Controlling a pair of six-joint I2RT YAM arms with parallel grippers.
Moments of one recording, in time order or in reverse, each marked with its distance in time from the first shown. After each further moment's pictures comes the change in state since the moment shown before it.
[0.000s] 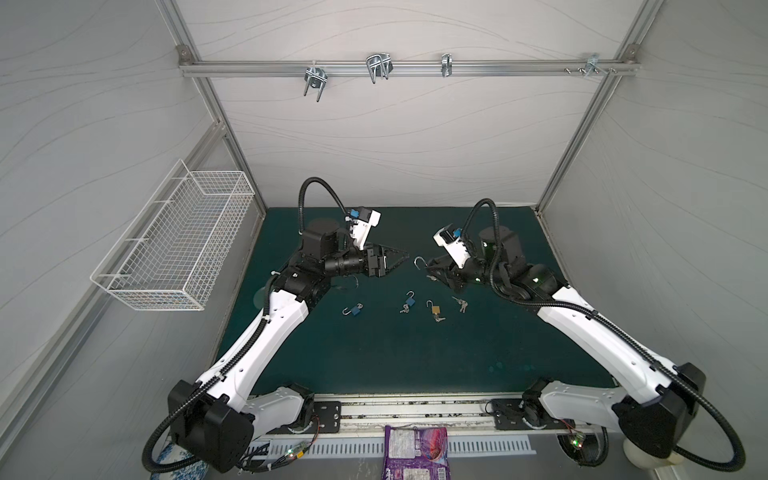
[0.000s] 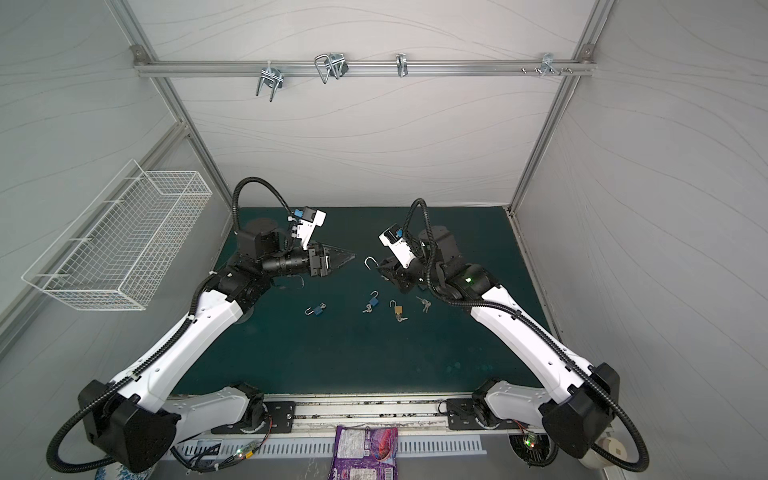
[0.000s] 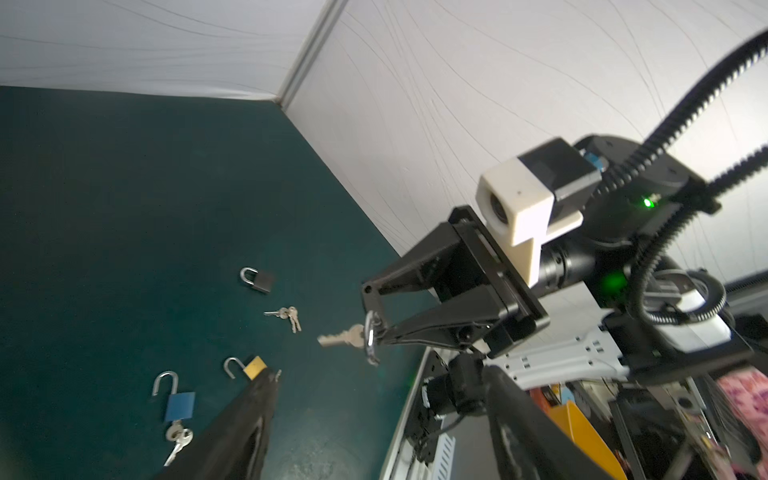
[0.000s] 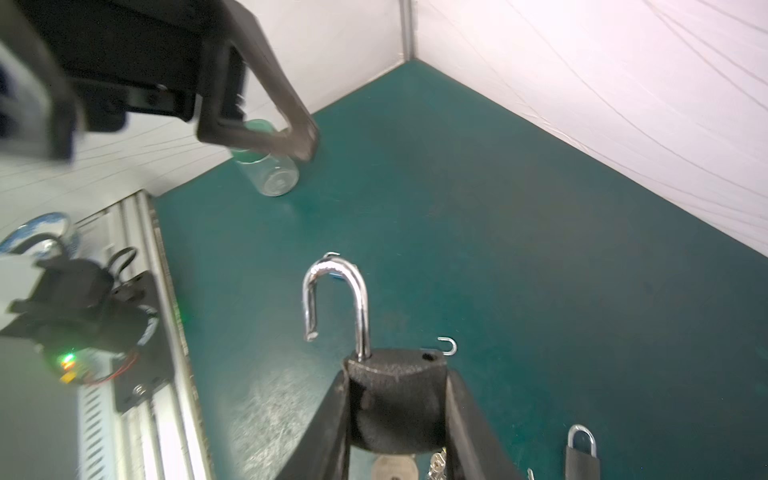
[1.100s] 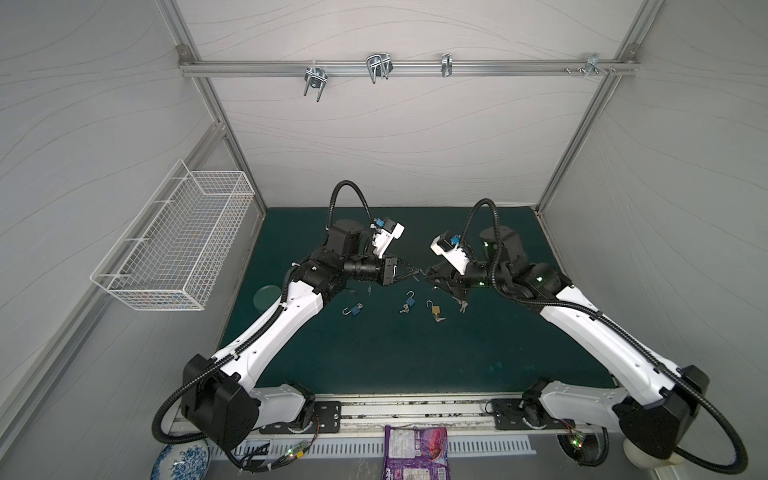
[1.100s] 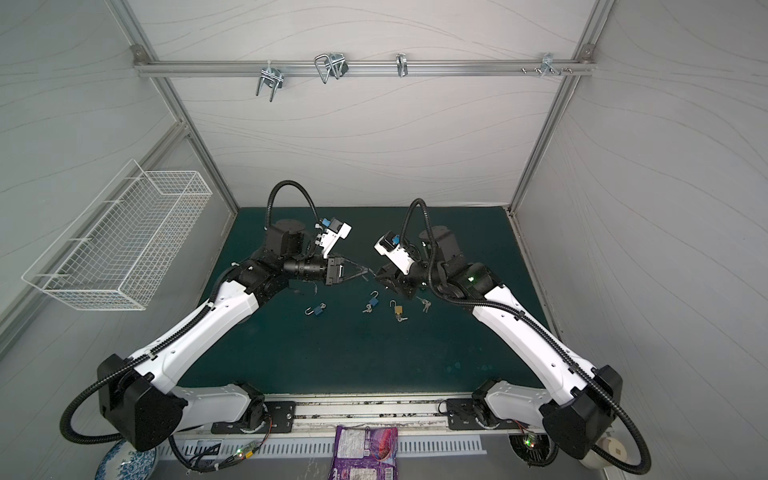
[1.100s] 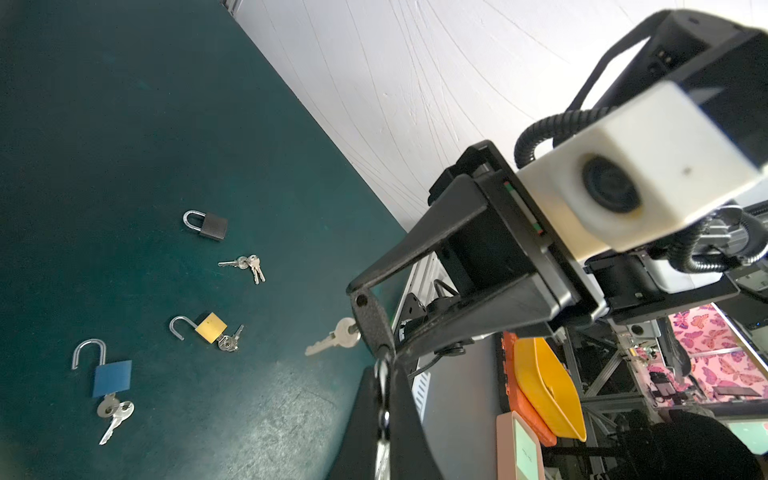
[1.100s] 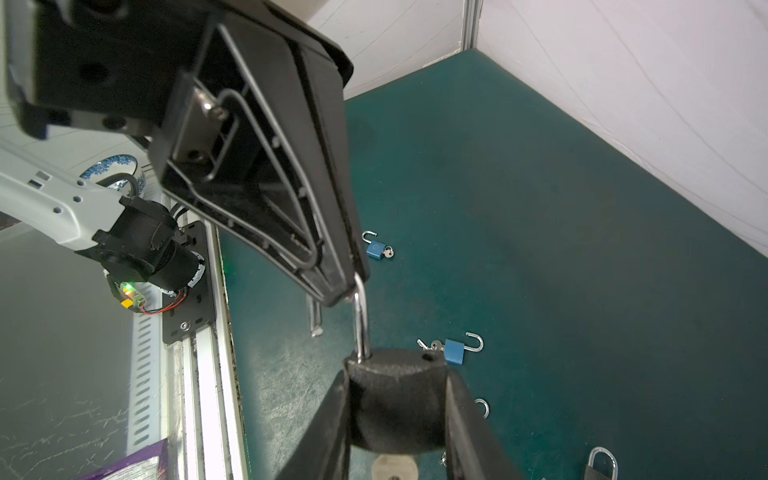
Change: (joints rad) left arm -0.090 0.086 0.035 -0.083 0.025 0.025; right arm 0.002 -0.021 0.011 -0.053 -0.103 -0.077
